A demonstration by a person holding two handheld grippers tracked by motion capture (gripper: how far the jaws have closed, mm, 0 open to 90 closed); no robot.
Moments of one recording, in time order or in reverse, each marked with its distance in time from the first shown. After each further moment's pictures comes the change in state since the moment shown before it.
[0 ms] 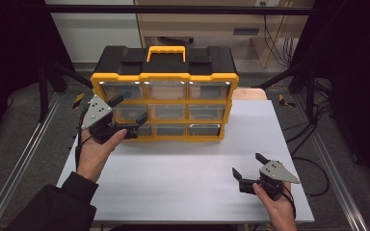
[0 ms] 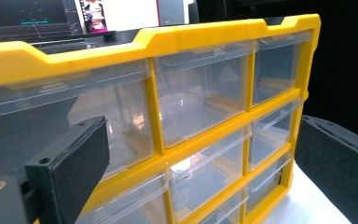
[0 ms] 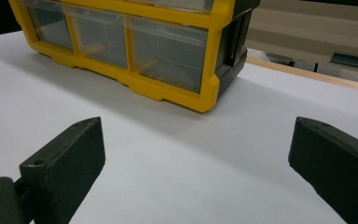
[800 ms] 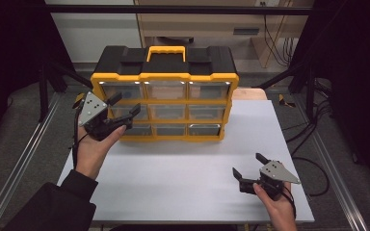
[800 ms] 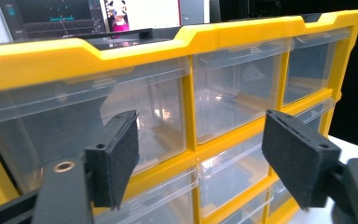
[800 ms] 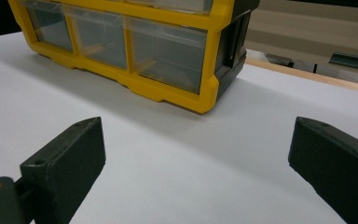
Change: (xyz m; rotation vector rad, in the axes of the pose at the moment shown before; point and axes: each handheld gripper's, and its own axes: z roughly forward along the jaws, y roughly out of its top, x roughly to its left) left arm 0.010 0.001 -0.003 0.008 0.088 -0.012; right arm 0.000 0.000 -0.001 -0.002 -0.003 -0.002
